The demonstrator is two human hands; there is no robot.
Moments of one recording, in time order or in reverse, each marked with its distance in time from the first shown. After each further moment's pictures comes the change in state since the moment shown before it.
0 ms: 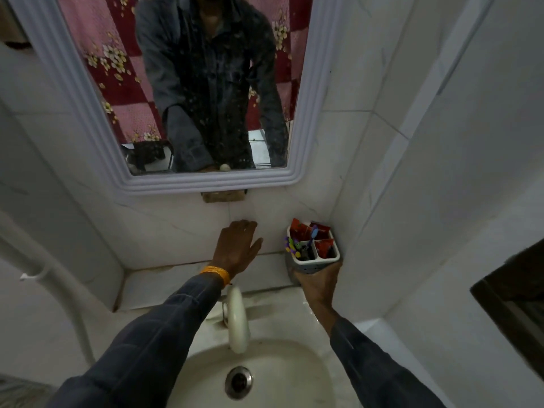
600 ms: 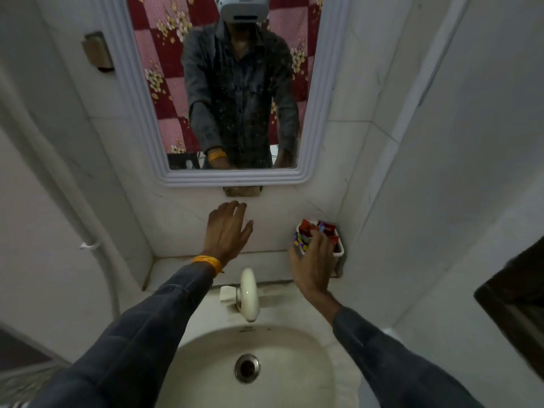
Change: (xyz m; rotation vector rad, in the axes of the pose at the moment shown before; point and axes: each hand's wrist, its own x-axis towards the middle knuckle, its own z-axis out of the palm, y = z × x) left_hand -0.055 -0.003 -0.075 0.125 0.304 -0.035; right_hand -0.058 -0.098 -0.006 -0.468 0.109 -0.522
